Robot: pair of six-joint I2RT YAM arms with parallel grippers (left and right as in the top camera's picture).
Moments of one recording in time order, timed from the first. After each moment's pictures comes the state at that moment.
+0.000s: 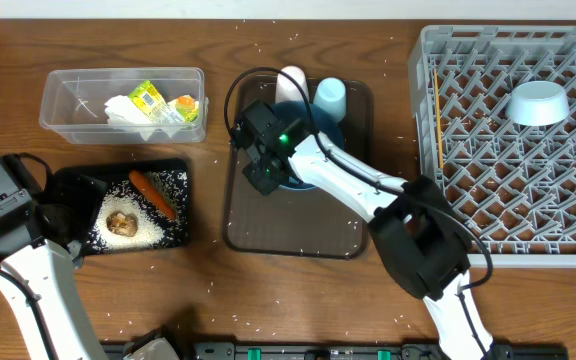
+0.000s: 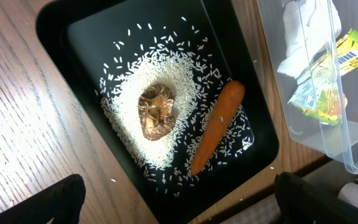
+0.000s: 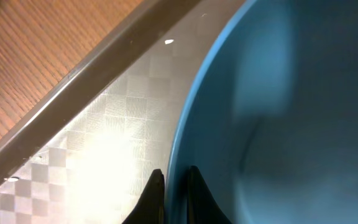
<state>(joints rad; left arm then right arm) 0.58 1.17 1.04 -1.01 0.12 -0.70 0.76 2.23 1.73 -0.74 -0.10 0.02</state>
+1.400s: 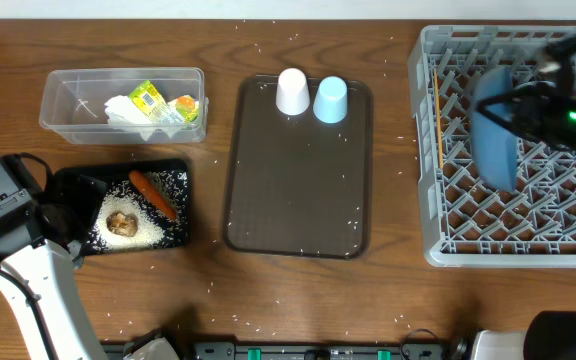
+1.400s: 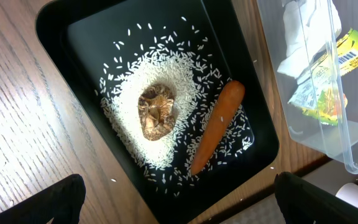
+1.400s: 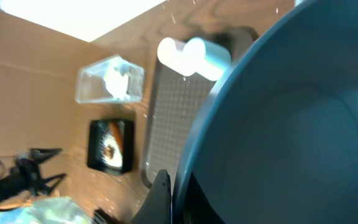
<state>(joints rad) 0.58 1.17 1.04 -1.01 0.12 -0.70 -0.35 1.57 1.67 -1.26 -0.90 -0.02</state>
